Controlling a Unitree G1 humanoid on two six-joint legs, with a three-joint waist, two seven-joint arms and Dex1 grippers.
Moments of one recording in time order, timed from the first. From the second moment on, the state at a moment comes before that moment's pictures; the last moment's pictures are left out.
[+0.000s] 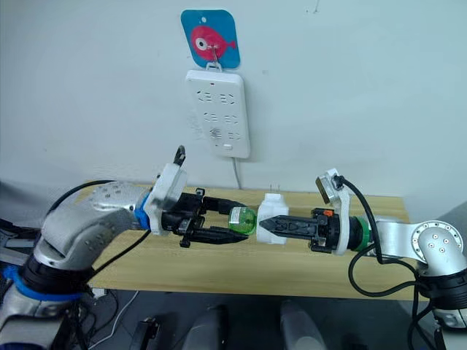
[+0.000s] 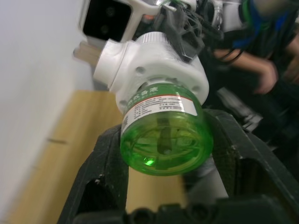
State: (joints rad) left arm -0.60 0.79 -0.14 -0.32 -1.00 0.93 -1.05; right arm -0.37 -0.81 0.06 -0.27 1.95 1.12 0.27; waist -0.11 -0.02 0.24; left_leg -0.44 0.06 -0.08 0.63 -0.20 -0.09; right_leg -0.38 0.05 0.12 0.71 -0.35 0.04
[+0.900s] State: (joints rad) left arm -0.22 0.92 -0.05 -0.36 -0.75 0.82 -1.05; right arm -0.42 -0.90 0.34 -0.09 0.87 1.06 0.24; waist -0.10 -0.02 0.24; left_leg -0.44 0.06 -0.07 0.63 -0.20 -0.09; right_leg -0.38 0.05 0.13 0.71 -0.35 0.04
